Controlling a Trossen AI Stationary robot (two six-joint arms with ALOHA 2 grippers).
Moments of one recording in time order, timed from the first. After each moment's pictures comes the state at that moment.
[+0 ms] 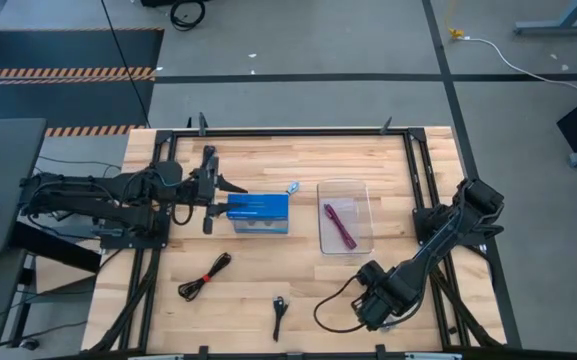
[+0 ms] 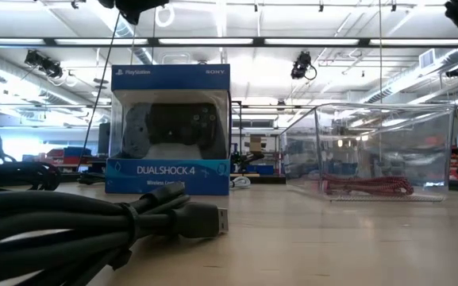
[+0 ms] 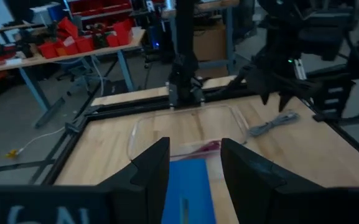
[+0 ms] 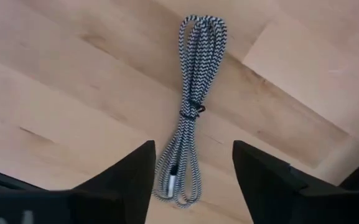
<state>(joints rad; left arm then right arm) 0.01 0.85 0.72 -0.02 -0.01 0.17 0.77 1.77 1.25 -1.06 -0.05 1.82</state>
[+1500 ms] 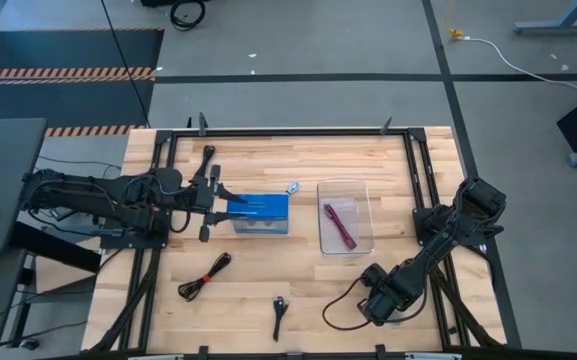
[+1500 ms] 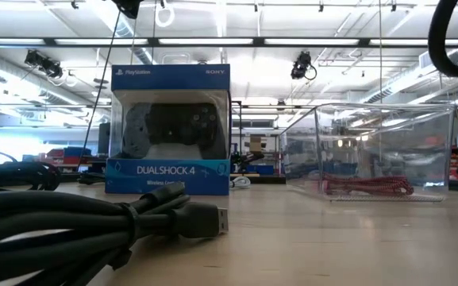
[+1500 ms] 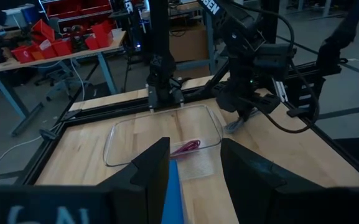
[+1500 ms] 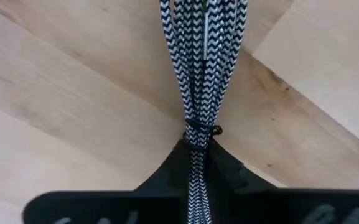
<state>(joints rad) -0.07 0.85 0.72 -0.03 -0.01 0.16 0.80 1.76 0.96 -0.70 -0.10 1.81</state>
